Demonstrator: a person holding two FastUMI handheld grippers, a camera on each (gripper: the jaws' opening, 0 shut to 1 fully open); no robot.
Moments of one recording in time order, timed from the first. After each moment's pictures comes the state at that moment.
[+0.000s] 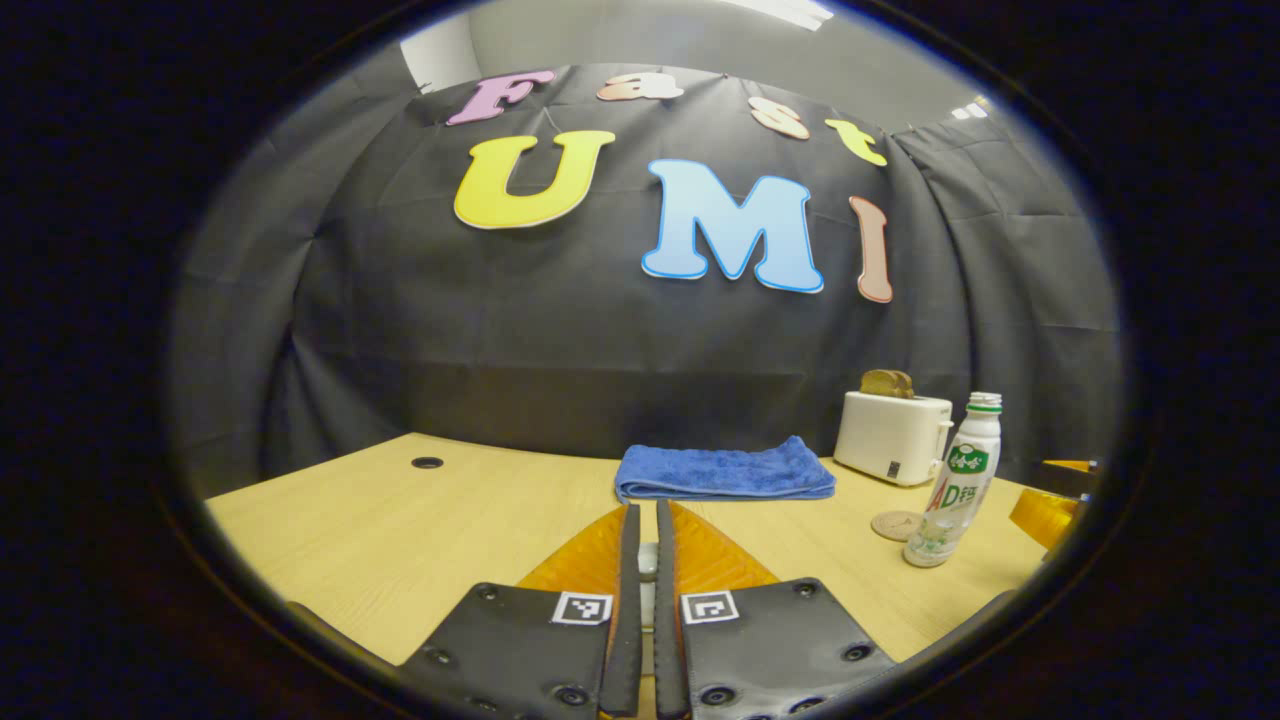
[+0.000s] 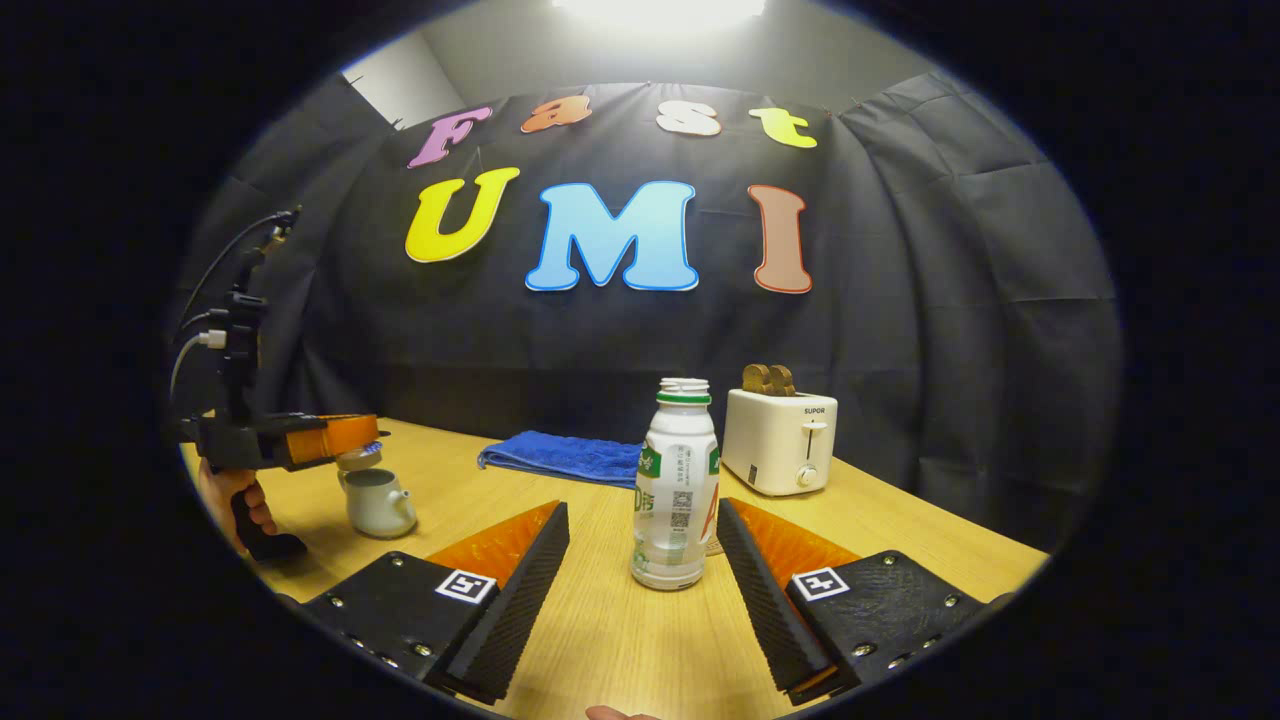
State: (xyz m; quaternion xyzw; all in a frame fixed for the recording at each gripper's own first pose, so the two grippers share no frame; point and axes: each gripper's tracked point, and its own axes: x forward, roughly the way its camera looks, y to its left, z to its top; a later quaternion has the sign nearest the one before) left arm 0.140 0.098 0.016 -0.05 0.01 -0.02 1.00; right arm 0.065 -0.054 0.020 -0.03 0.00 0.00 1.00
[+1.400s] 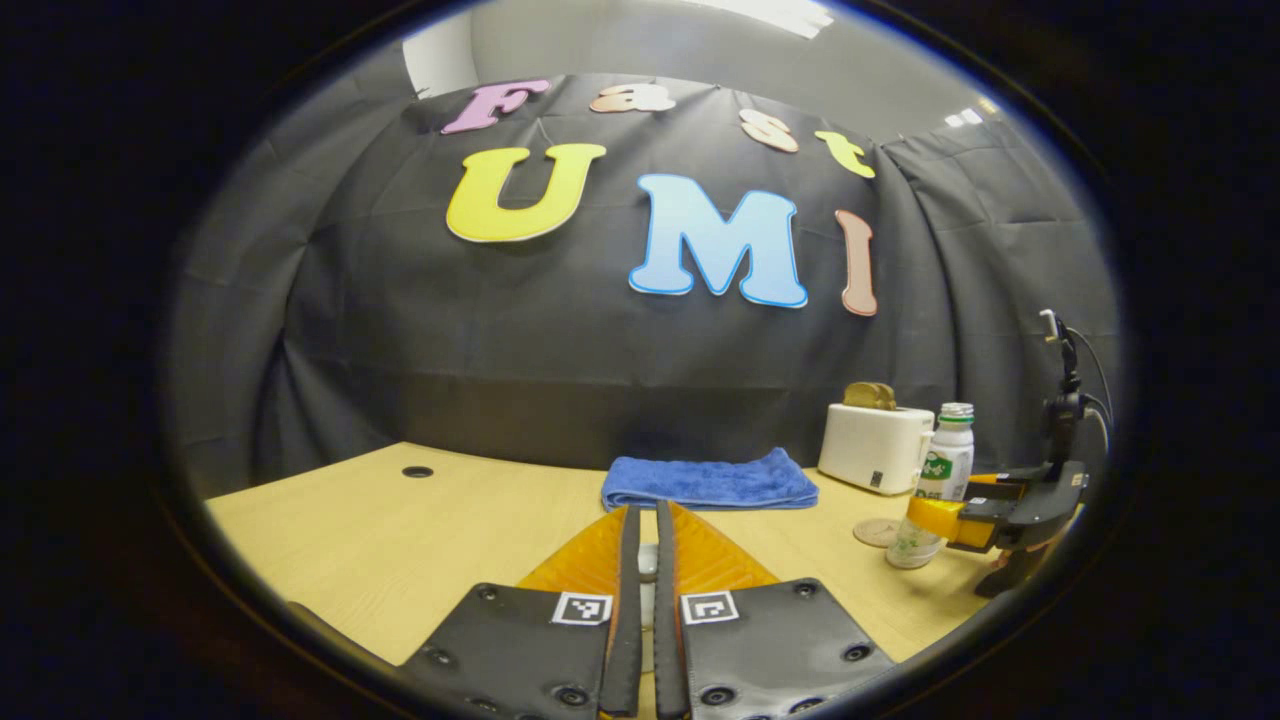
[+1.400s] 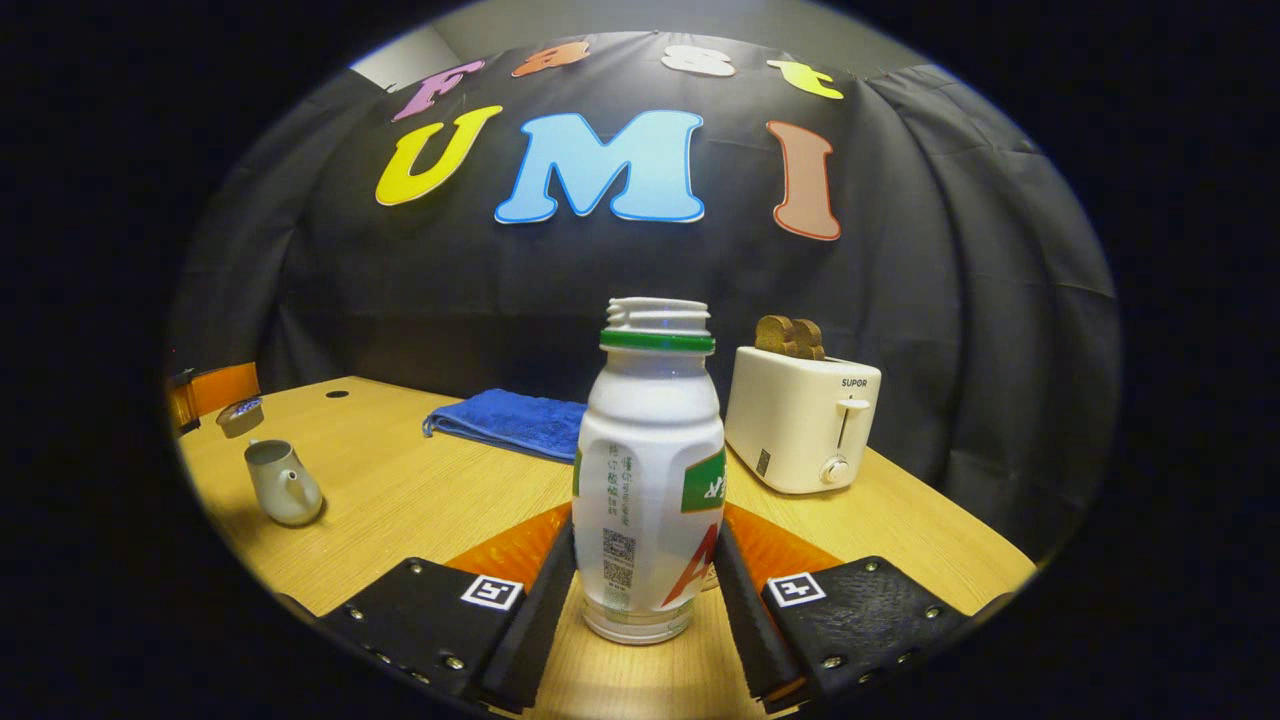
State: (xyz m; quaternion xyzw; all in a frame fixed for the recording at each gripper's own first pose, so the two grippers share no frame) left arm 0.130 0.091 0.026 -0.06 -0.01 -0.03 1.00; right arm 0.160 -0.070 -0.005 -0.07 0.06 0.01 1.00
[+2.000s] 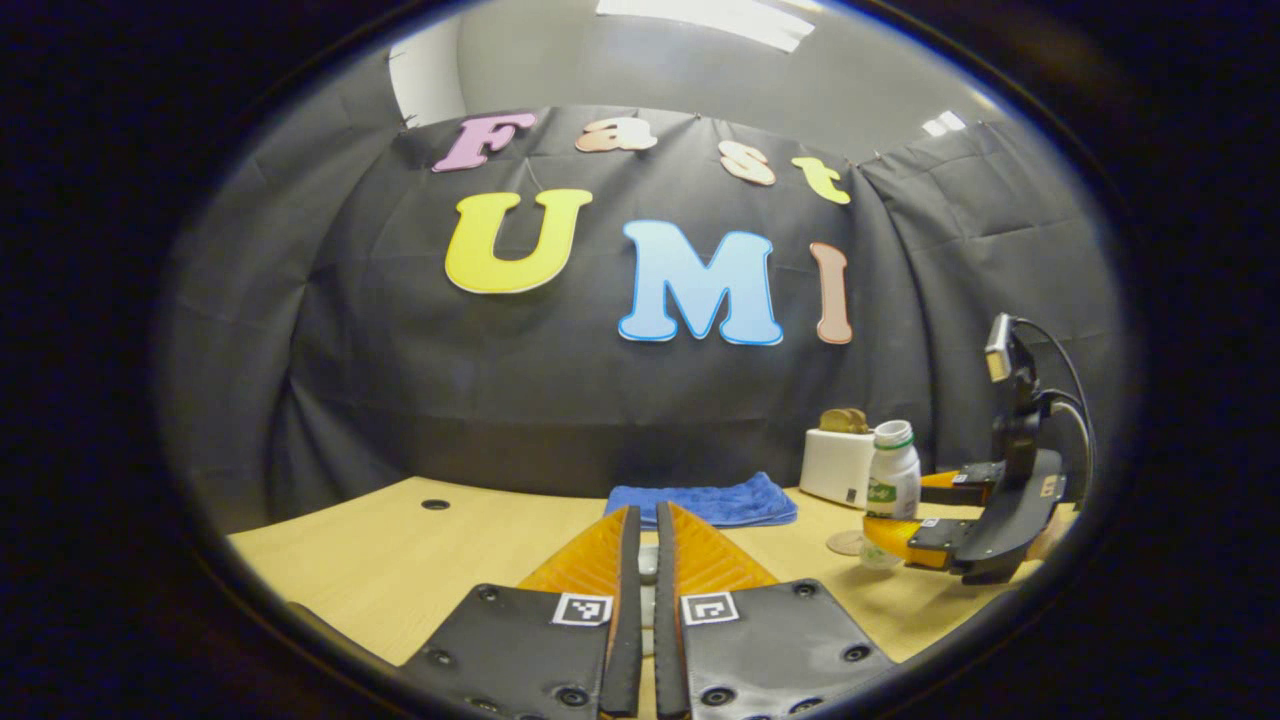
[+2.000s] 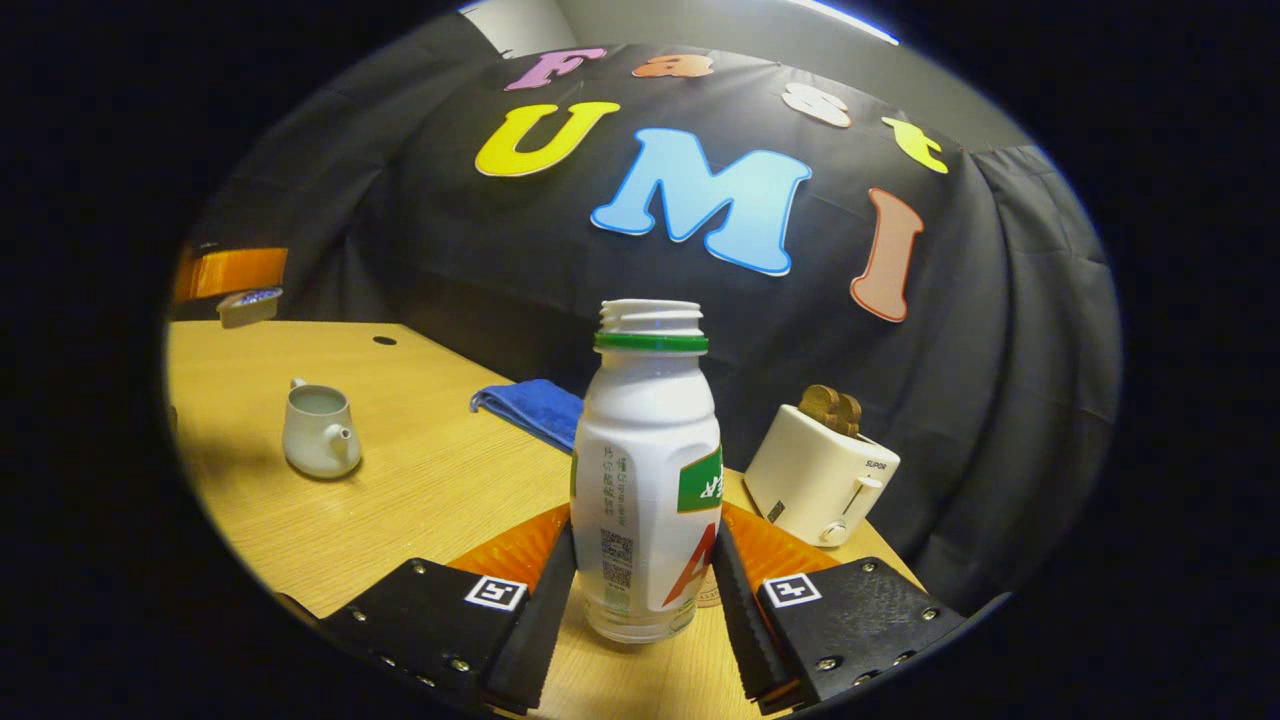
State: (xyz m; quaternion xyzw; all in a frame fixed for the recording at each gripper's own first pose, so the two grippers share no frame) left arm 0.046 0.099 0.081 -0.04 -0.06 -0.04 1.00; right arm 0.136 -0.023 0.016 -0.20 0.05 0.06 0.98
